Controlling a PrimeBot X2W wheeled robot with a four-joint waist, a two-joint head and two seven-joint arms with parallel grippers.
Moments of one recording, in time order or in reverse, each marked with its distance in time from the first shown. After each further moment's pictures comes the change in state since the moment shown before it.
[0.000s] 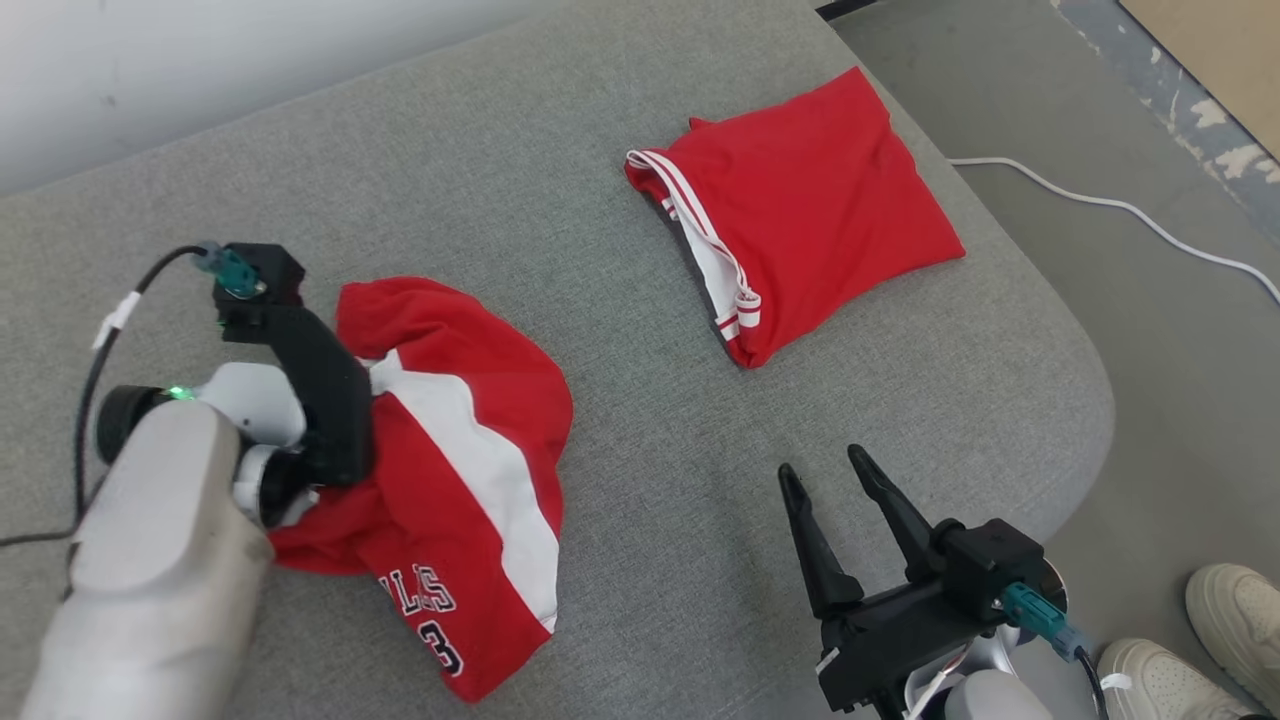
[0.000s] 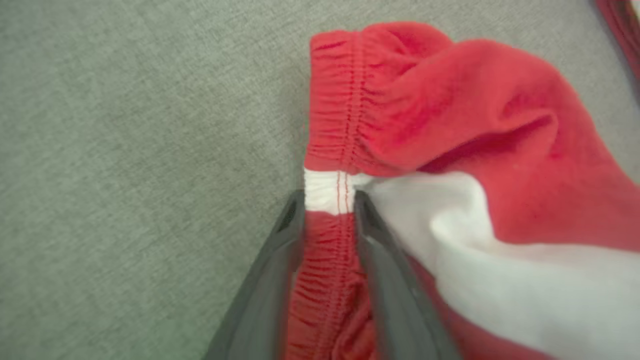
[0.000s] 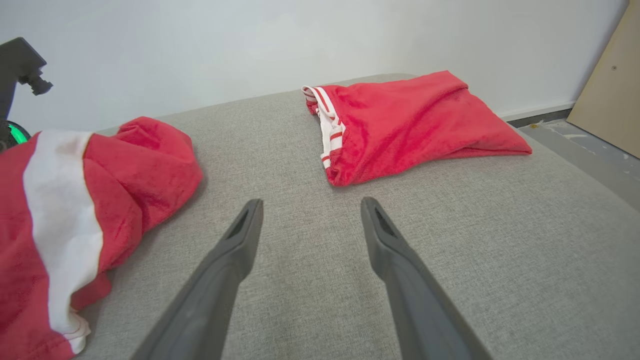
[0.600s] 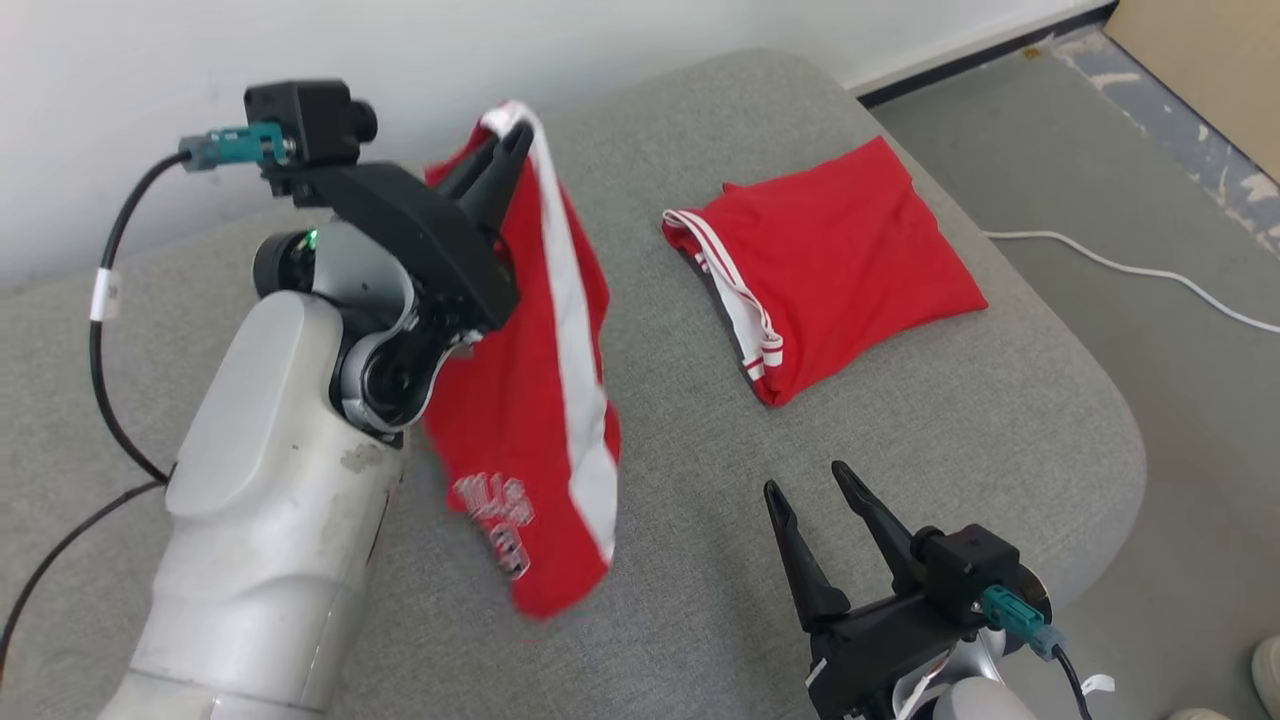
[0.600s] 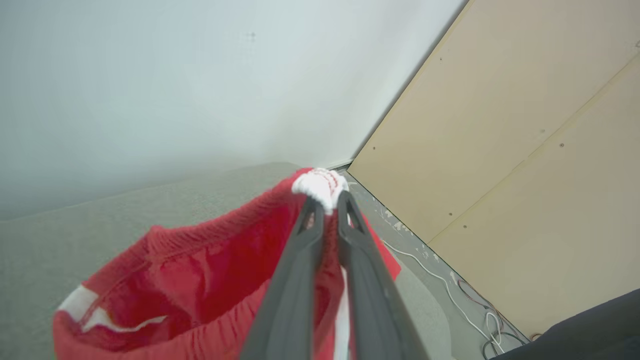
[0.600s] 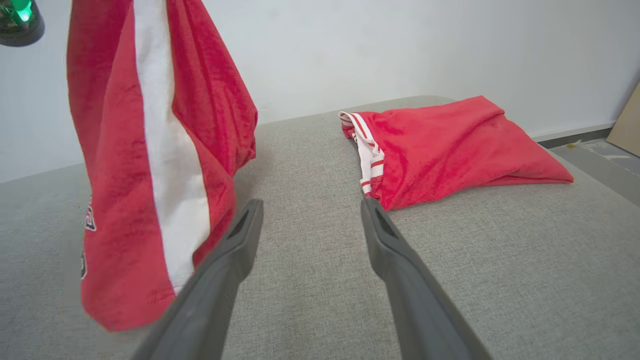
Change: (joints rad) left arm -0.091 -0.184 0.037 -0.183 -0.287 -0.019 -0.365; right arm -0.011 0.000 0.029 0.043 0.007 0.000 0.014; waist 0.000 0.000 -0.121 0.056
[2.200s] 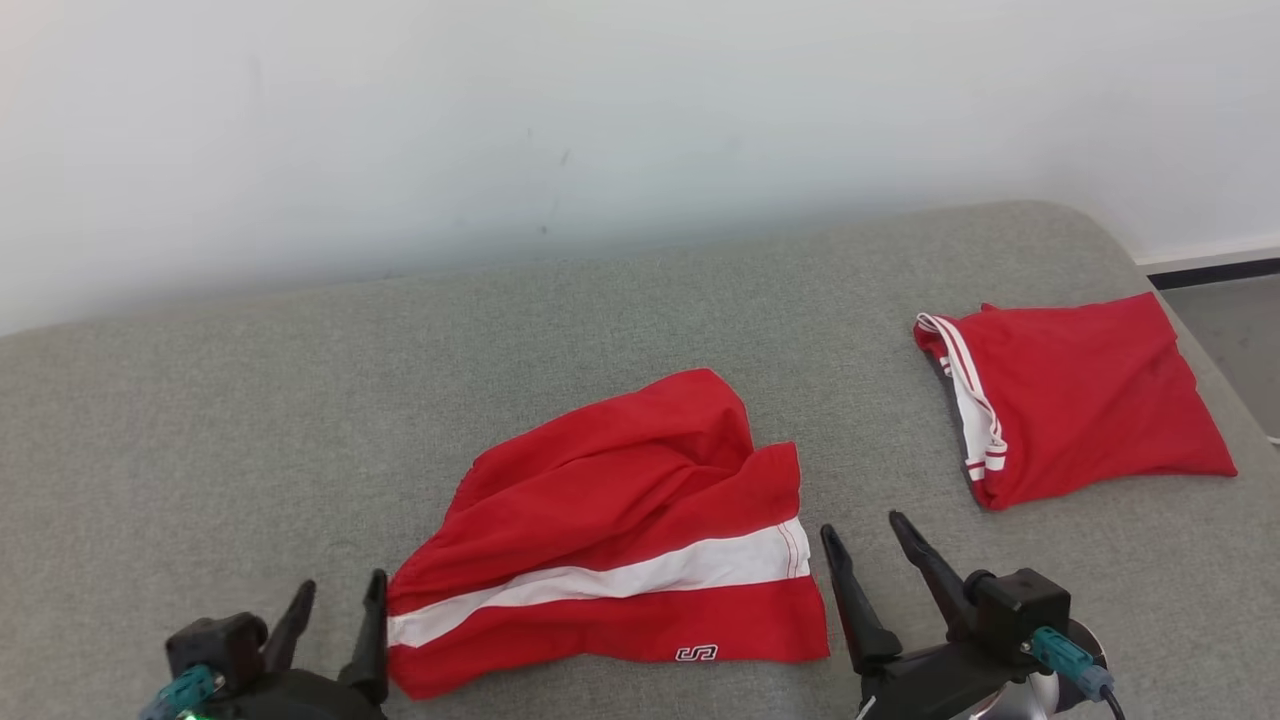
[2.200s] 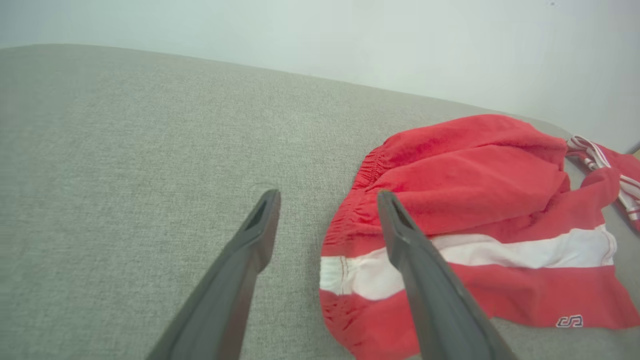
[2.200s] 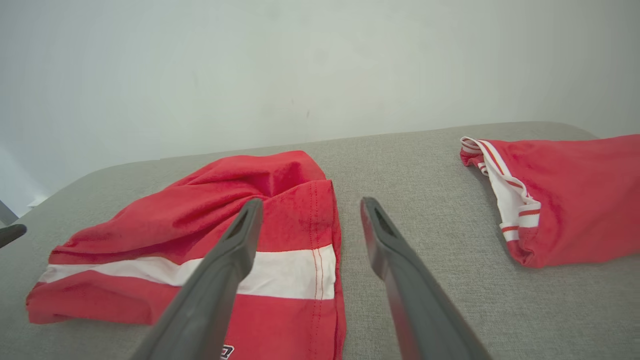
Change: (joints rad) left arm 0.706 0.323 -0.239 -0.198 -0.051 0.287 -0.454; right arm 0.122 -0.001 -0.098 -0.073 -0.032 0.000 0.066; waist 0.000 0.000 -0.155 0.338
